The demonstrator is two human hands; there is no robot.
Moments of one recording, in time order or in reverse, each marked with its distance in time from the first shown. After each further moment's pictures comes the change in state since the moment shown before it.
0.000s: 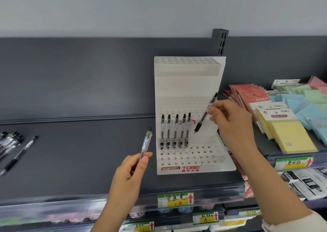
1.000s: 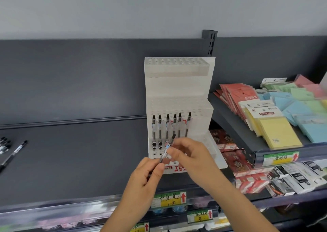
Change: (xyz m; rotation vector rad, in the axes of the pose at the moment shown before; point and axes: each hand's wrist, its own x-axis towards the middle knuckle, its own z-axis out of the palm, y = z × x) left_hand -0.008 0.011 0.028 0.078 -0.260 0.195; right_hand -0.067 -0.011 0.031 0.274 -0.482 0.160
